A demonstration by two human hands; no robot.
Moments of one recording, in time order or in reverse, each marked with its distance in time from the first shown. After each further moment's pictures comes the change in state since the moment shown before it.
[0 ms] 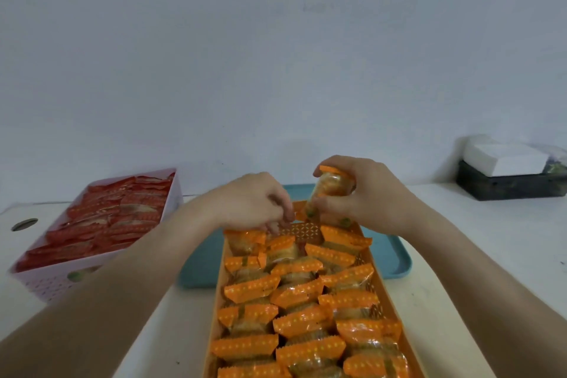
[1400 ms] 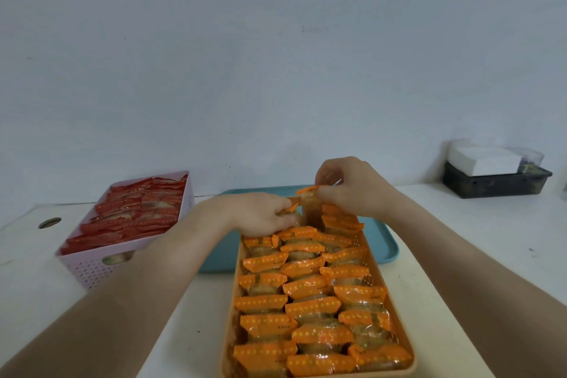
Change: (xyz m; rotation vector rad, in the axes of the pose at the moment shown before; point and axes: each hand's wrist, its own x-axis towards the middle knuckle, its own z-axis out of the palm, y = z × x) left_hand -0.020 0.010 0.007 0.435 -0.180 0.011; right_hand -0.006 -0.018 -0.002 -0.019 -0.057 0.072
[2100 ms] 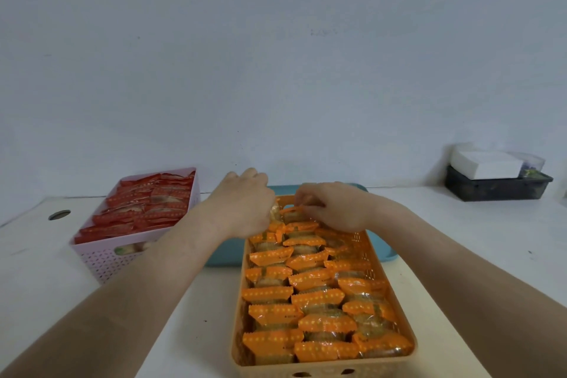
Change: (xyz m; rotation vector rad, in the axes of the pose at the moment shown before) left_hand -0.030 -0.006 0.006 0.519 0.307 -0.146; right_hand 0.000 -0.015 0.022 -0.290 -0.363 -0.108
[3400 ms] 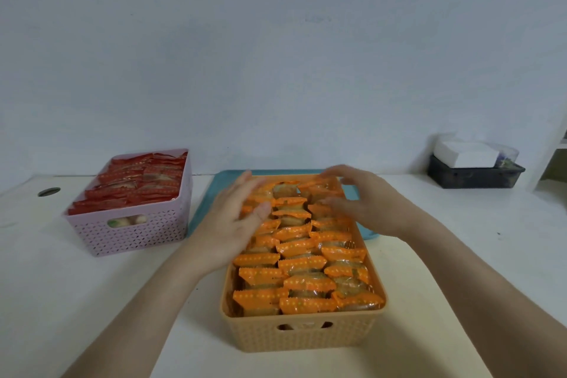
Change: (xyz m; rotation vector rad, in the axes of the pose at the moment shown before) left_hand -0.070 0.039 0.027 -1.222 0.260 -0.204; right_hand -0.068 0.021 0.005 0.284 0.271 0.123
